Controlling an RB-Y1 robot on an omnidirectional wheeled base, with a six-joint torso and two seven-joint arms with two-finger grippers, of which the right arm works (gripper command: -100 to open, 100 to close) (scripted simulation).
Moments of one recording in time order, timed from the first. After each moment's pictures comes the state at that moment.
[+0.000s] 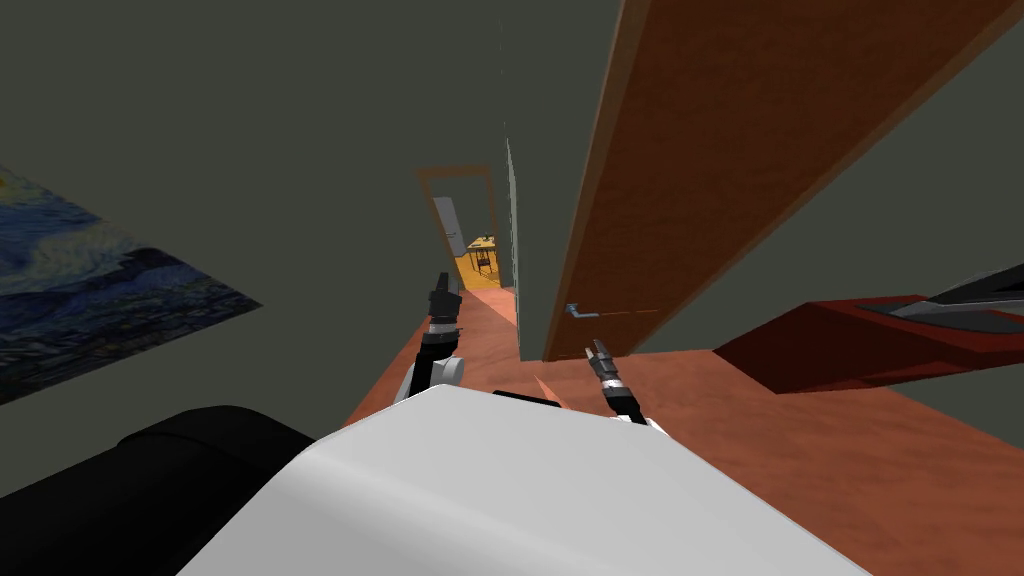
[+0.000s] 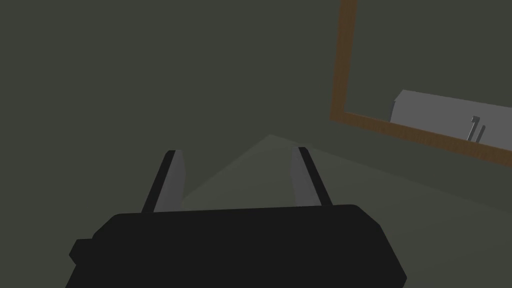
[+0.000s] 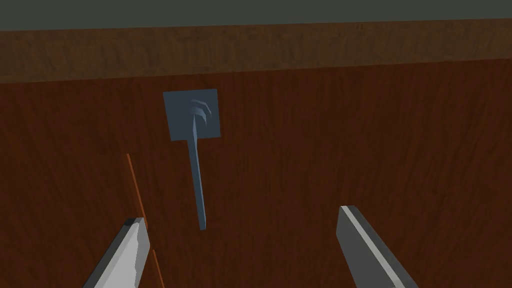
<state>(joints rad) 0.08 -0.37 0.23 -0.87 -0.16 -0.92 -0.24</state>
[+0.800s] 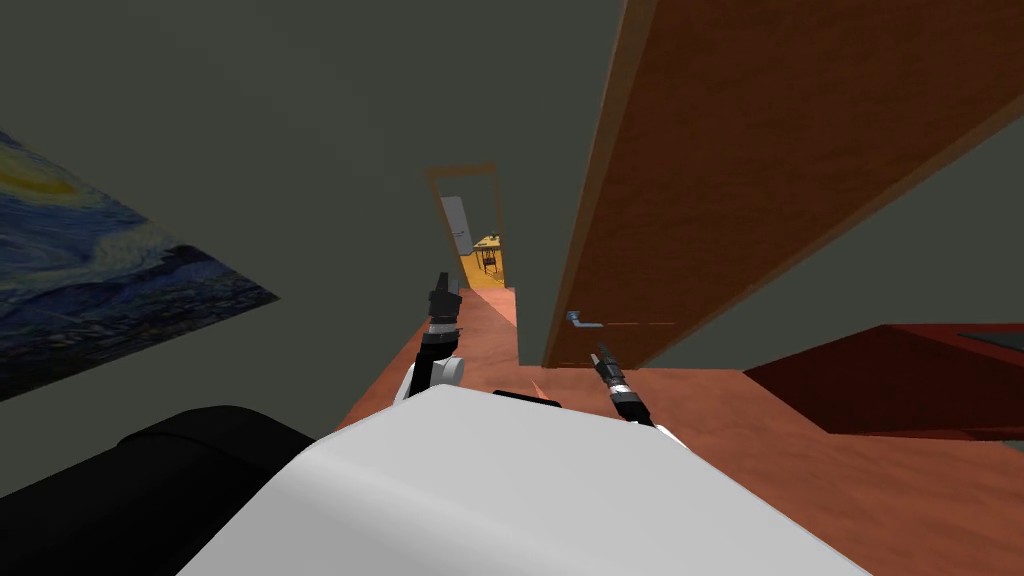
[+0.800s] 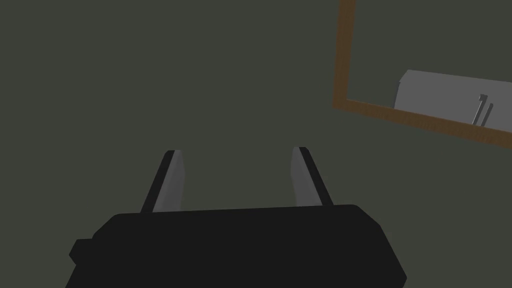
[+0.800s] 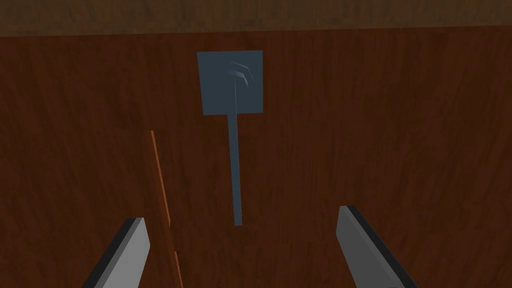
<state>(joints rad) 0.03 -0.41 0.26 -0.71 -0.19 -0.95 -0.28</state>
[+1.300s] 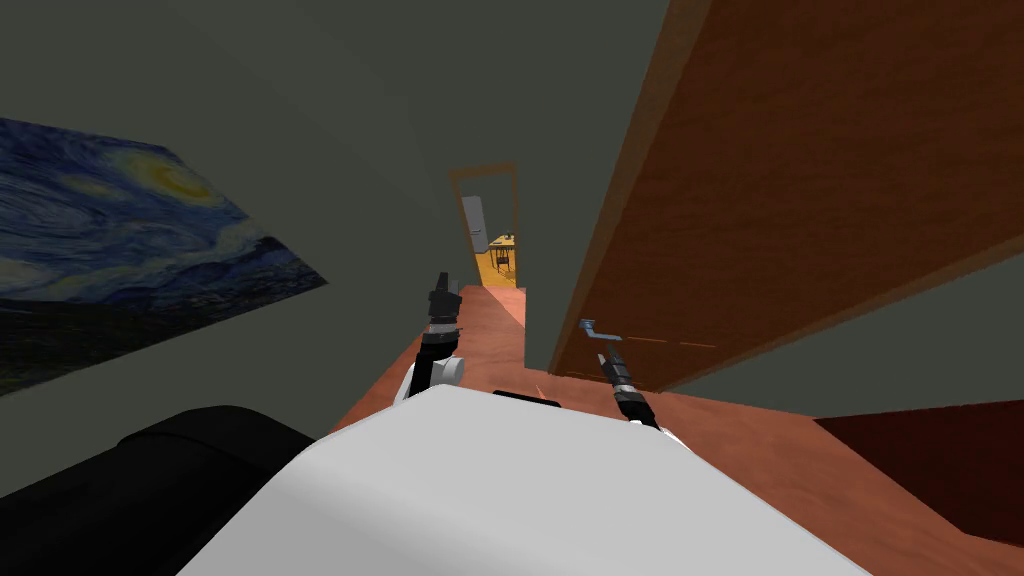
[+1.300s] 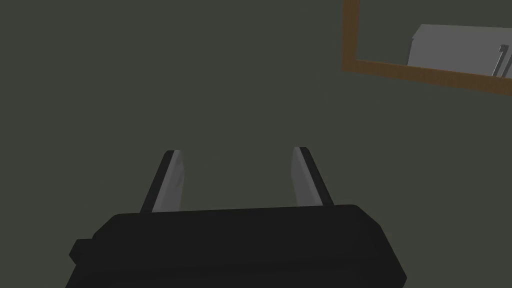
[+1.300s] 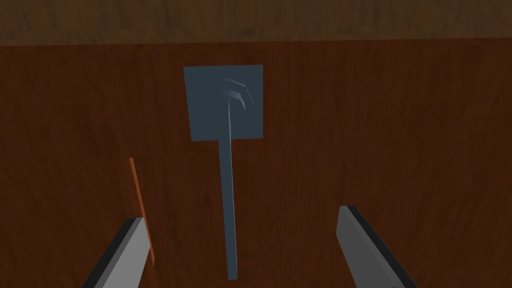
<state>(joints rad) 0.02 -0.38 0.16 -0.69 -0.20 -0.92 -0.25</state>
